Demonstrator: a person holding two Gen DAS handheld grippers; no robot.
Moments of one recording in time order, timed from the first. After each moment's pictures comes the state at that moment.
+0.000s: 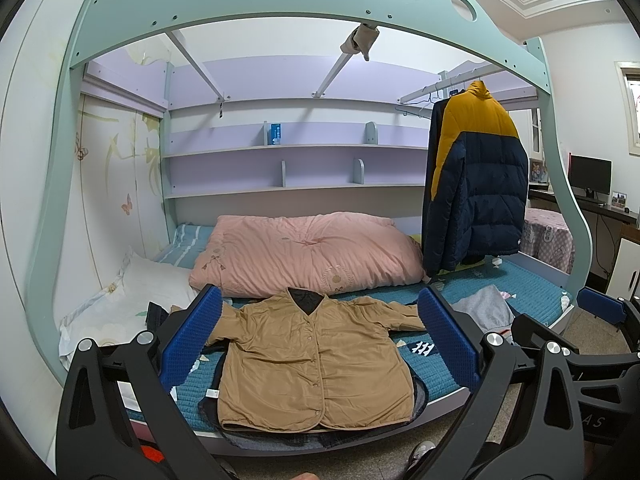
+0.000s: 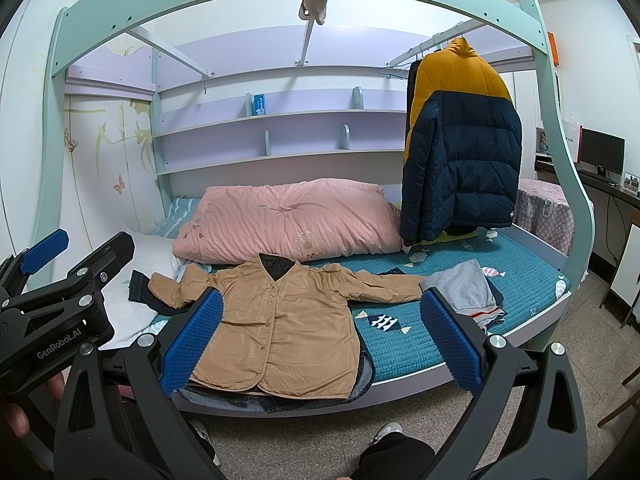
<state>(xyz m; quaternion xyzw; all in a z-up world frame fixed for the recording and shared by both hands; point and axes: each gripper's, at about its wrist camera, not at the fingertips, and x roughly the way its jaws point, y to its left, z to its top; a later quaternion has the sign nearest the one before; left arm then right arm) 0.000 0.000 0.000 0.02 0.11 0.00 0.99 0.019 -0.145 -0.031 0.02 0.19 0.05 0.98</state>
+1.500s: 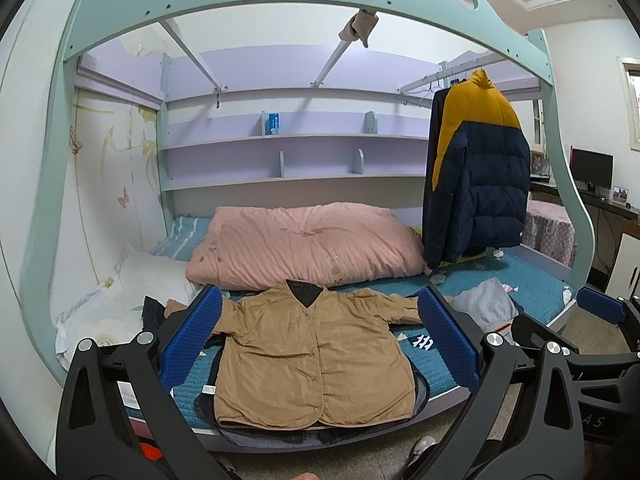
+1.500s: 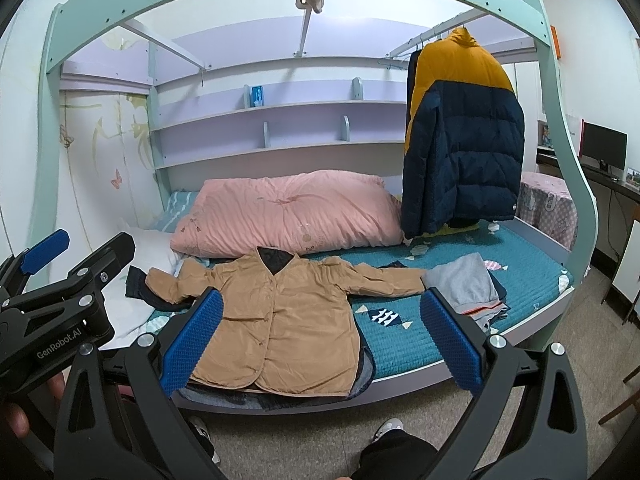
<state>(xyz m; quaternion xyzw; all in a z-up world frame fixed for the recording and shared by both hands) 0.019 0.000 -0.009 0.02 0.13 0.00 0.99 0.036 -0.143 -0.042 0.02 0.20 0.04 0.98</state>
